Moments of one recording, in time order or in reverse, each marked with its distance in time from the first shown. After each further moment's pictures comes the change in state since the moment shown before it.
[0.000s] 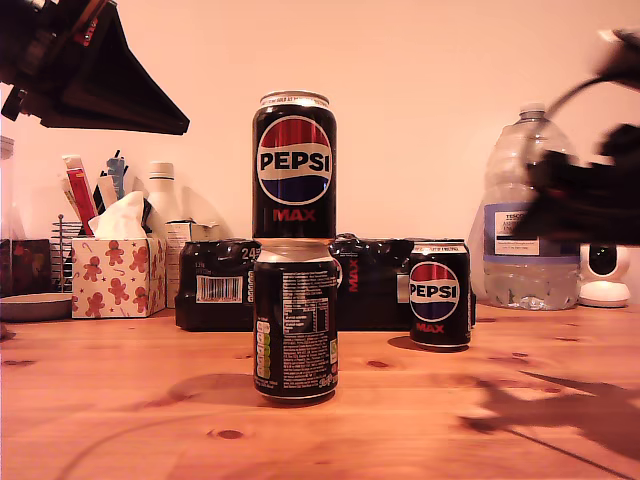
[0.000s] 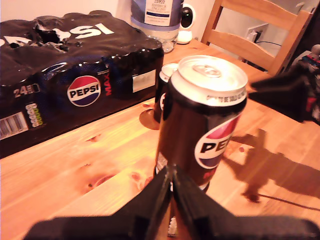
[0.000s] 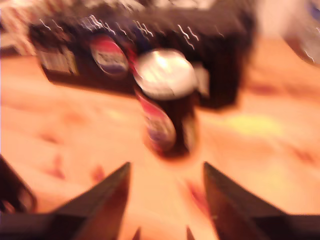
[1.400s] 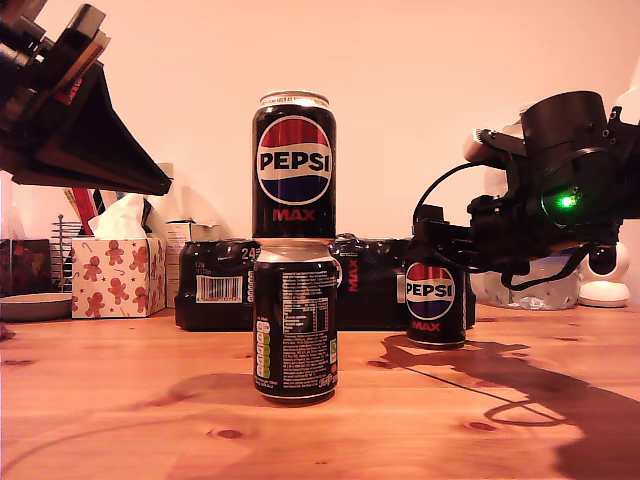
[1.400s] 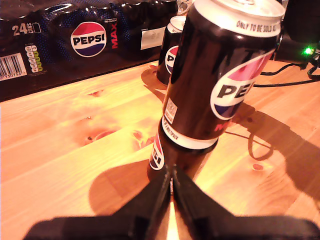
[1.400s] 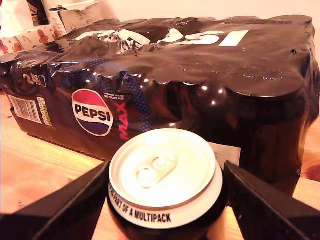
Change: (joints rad) left arm -0.008 0.000 -0.084 -0.021 -0.035 -0.054; right arm 0.000 0.643 0.467 0.245 -0.043 0.002
